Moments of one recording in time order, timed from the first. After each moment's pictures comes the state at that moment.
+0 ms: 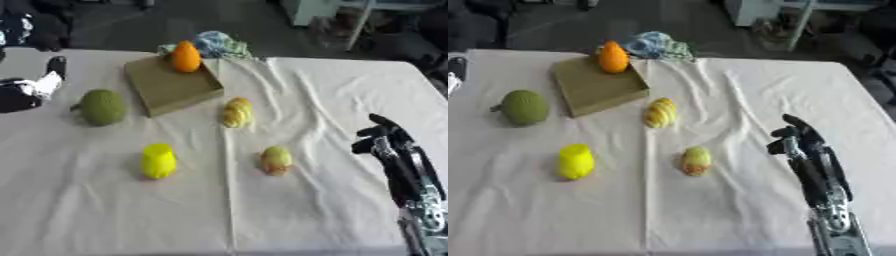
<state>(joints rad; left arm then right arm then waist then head) -0.53 0.80 -0.10 -1.58 -0.47 -0.21 -0.37 -0.05 -0.11 -0.06 -1.65 0.01 -0.20 0.09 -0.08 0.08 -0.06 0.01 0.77</state>
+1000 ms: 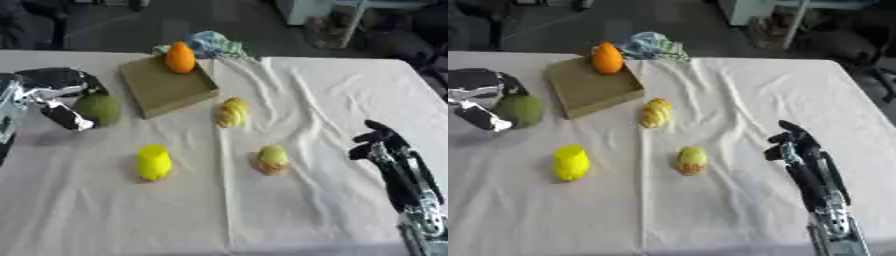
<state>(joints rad) -0.81 0.54 -0.19 -0.87 -1.12 -0.43 -0.37 -0.03 -0.11 -0.05 -1.64 0.00 -0.20 0.10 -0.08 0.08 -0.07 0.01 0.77</state>
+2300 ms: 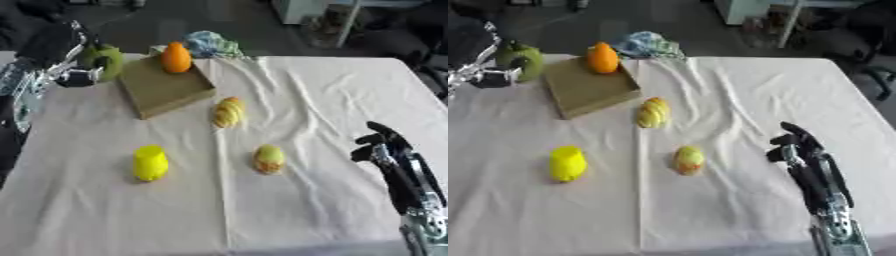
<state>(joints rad) -0.87 0.52 -0.11 -0.87 -1.18 -0.27 0.17 -0.07 -0.10 -0.02 -1.64 -0.01 -0.20 0.13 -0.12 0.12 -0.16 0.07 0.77</state>
